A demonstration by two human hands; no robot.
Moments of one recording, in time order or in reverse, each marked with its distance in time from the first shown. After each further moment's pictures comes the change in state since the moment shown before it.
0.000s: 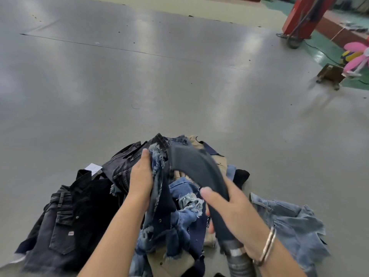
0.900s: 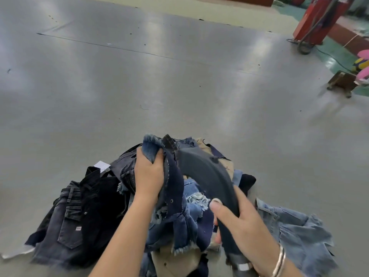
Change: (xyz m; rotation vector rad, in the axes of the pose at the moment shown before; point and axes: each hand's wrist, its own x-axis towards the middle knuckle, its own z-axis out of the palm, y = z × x) left_hand 0.008 0.002 -0.006 0.018 0.114 0.351; right_hand -0.013 0.008 0.008 -0.056 0.033 -0.116
